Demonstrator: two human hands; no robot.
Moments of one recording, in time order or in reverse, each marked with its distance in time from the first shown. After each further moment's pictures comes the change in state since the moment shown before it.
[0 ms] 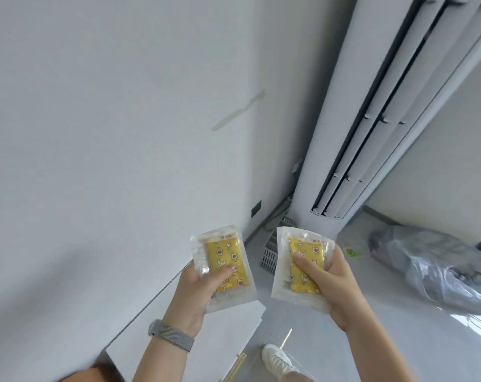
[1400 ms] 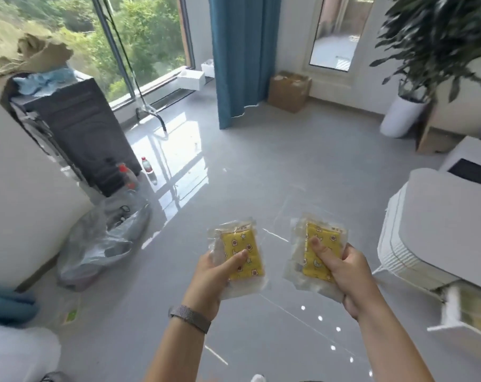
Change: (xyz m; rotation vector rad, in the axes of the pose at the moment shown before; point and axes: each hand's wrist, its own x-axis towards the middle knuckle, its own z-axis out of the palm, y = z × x) left_hand -0.367 -0.266 0.452 0.764 -1.496 -0.297; right_hand -0.532 0.167 -0.355 0.744 1.606 -0.357
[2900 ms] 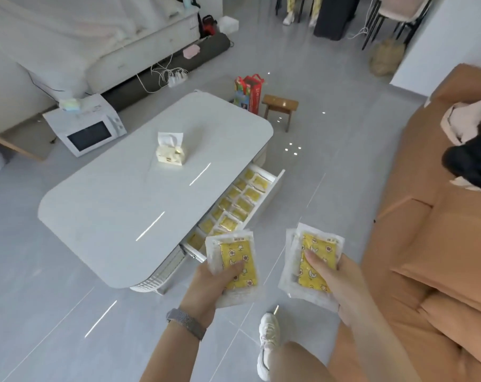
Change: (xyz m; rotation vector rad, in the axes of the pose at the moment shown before) left_hand 0.041 -0.248 0.700 0.845 -1.242 -0.444; right_hand -0.054 -0.001 -0.566 0.589 1.415 0.006
